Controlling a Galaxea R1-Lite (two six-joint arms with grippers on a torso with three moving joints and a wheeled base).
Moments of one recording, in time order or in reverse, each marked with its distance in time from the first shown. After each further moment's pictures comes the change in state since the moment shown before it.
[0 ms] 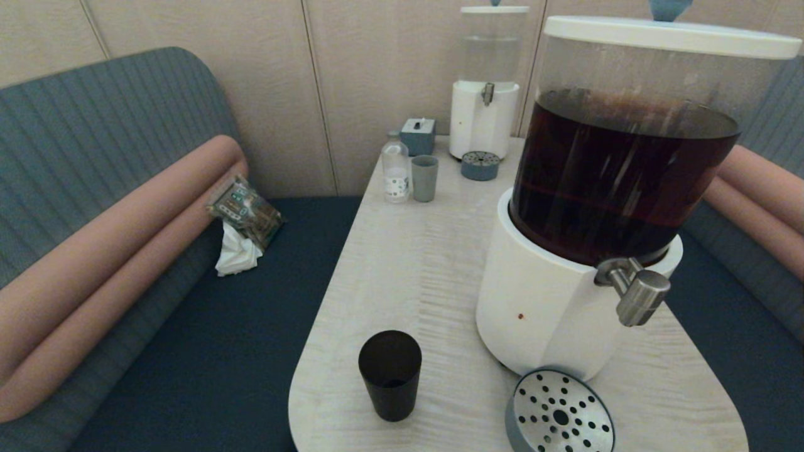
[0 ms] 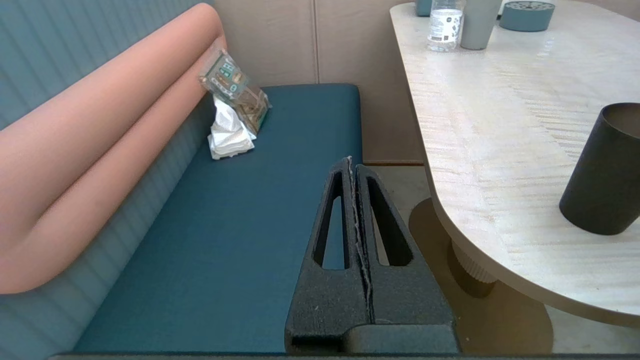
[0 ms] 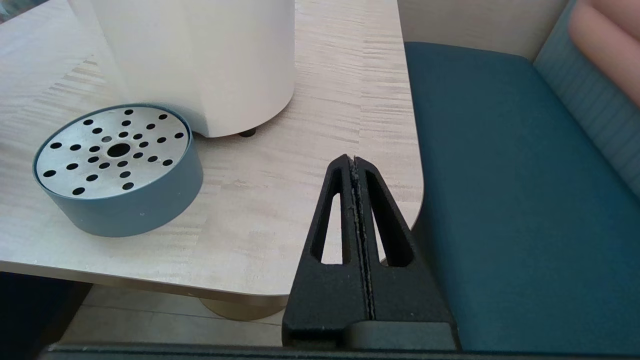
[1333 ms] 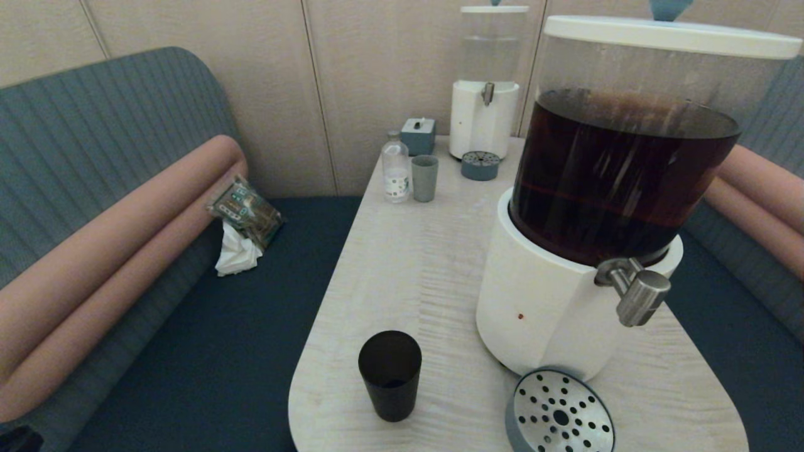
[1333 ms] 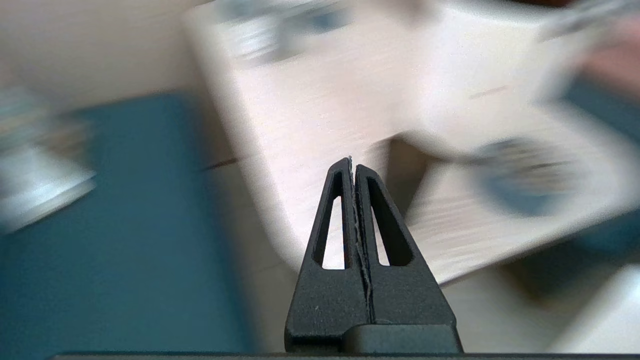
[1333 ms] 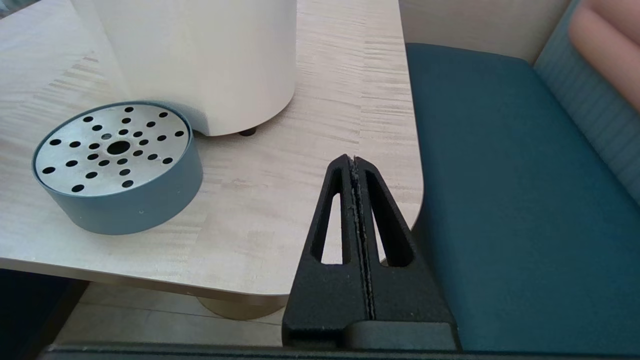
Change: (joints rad) left arm 0.000 0.395 -0.406 0.063 -0.555 -0.072; right arm 0.000 0.000 0.000 -0.001 0.005 -0.013
